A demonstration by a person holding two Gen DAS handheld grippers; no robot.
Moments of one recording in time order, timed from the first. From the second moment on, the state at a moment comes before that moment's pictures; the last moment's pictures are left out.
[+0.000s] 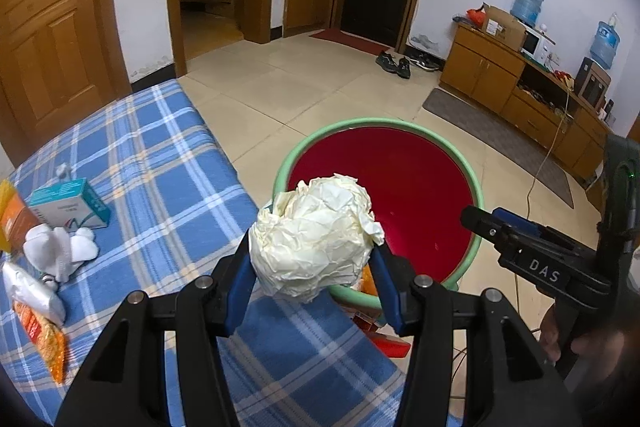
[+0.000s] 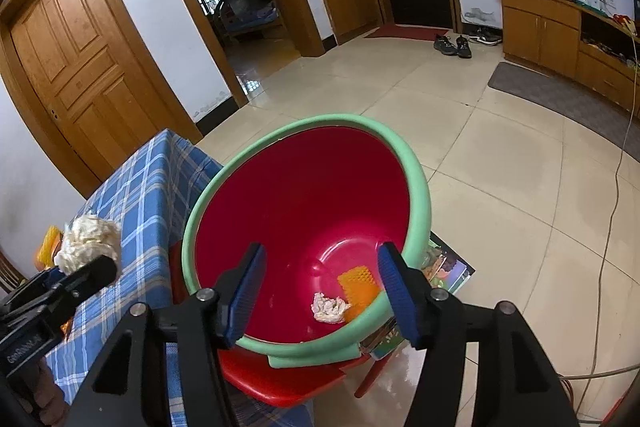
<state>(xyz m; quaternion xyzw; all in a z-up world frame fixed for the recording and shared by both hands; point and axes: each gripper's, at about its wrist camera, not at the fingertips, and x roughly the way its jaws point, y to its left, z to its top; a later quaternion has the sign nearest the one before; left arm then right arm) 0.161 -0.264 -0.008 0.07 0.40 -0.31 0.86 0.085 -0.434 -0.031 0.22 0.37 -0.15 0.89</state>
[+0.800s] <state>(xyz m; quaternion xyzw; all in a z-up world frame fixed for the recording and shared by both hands) 0.174 -0.285 -0.012 0.07 0.41 -0.31 0.86 0.072 -0.438 -0.026 0.23 0.35 -0.16 0.89</state>
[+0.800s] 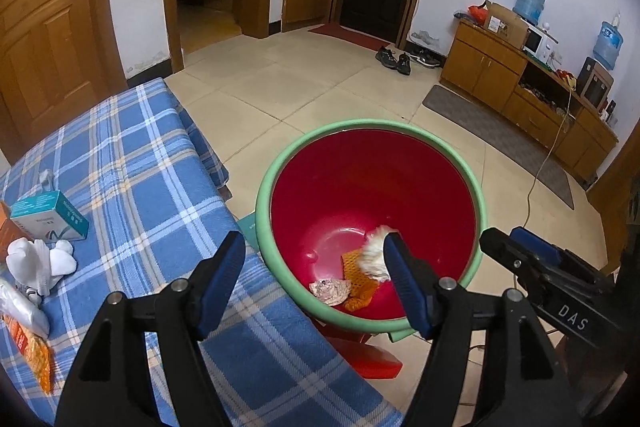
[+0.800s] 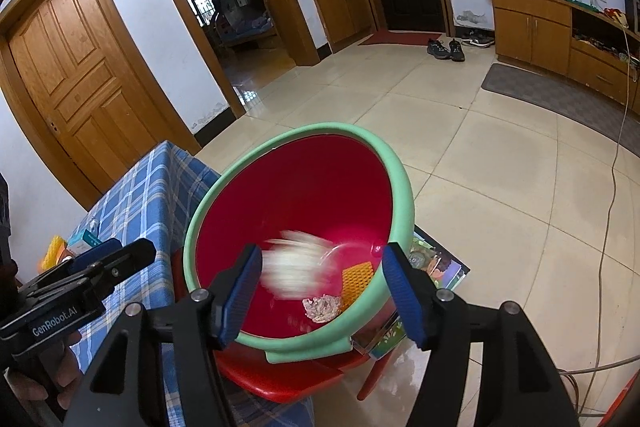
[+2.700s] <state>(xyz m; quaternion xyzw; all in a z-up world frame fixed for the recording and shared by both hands) 0.185 -0.041 -0.035 -0.05 0.44 -0.05 0.90 0.078 -0.342 -0.007 0.20 0.37 -0.07 0.90</state>
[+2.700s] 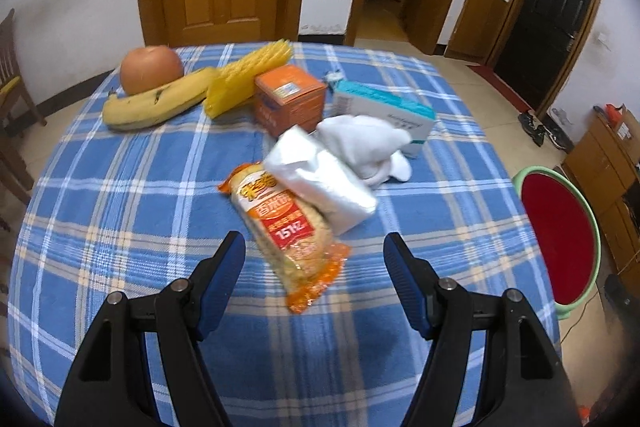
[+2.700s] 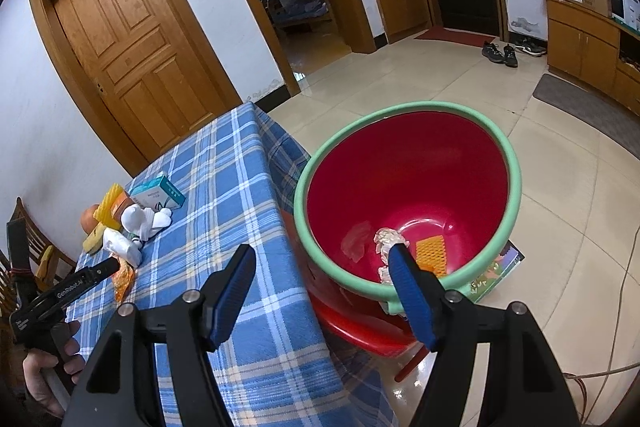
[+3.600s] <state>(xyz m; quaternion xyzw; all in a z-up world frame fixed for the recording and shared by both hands) 0.222 -0.002 -0.060 -0.06 0.46 0.01 0.89 0.092 -0.323 -0.001 0.18 0.38 -0.05 0.91</state>
